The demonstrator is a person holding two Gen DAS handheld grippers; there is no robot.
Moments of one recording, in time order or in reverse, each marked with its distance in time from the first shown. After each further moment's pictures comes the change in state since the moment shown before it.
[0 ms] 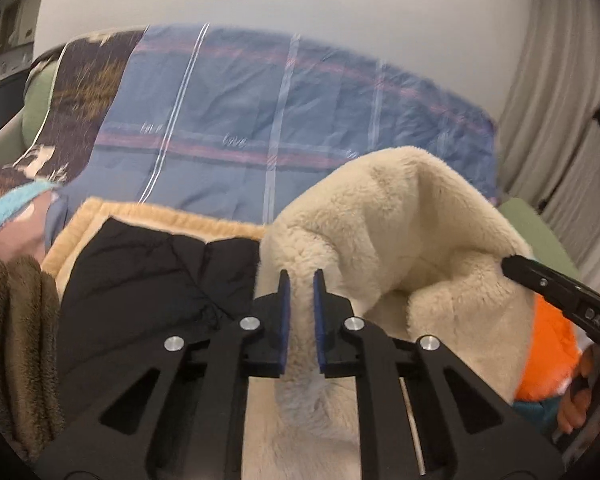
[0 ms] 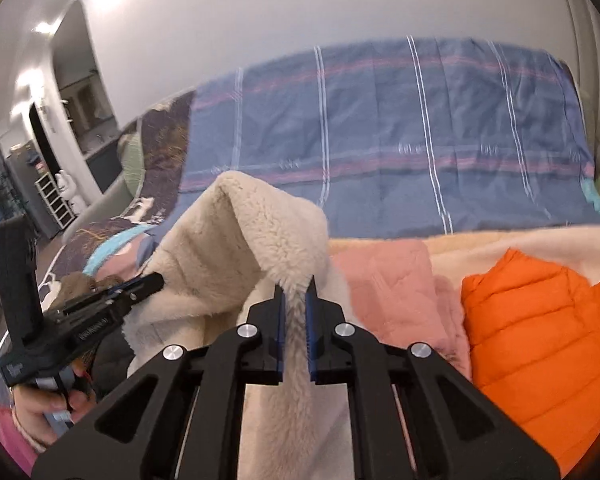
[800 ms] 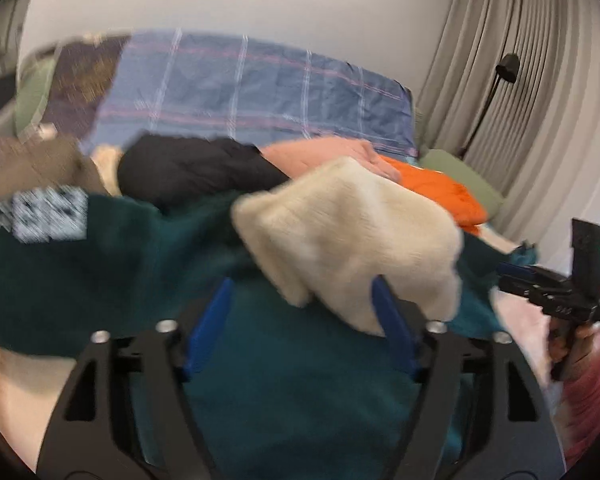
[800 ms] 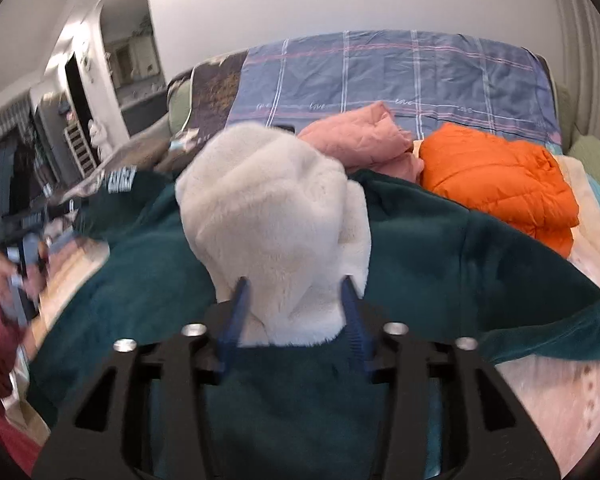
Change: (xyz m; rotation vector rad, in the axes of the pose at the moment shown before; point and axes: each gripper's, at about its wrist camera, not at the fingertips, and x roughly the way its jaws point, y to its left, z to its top) left arm -0.231 -0.004 -0.211 0.062 0.051 -0.198; right arm -0.208 0.016 -0.242 -0.091 0.046 0.005
